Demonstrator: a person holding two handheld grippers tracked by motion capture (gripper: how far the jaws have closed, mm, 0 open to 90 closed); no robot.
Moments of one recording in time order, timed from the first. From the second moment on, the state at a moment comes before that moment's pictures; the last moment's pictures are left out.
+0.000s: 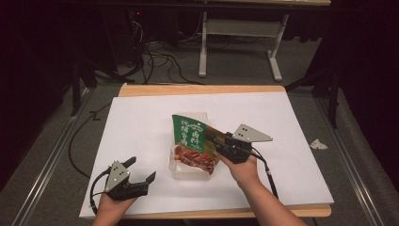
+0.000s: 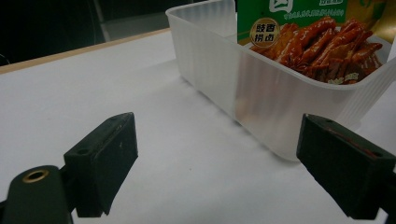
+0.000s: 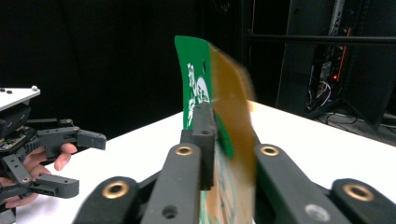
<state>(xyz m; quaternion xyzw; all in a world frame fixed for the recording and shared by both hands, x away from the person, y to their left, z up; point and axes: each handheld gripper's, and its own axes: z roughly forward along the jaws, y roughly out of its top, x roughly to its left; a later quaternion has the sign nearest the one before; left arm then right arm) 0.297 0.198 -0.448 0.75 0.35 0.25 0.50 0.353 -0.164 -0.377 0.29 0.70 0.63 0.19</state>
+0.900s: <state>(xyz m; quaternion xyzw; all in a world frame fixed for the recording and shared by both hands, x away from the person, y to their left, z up) 0.297 0.196 -0.449 0.75 0.35 0.24 0.50 0.351 -0.169 -0.366 0.29 0.73 0.59 0.19</state>
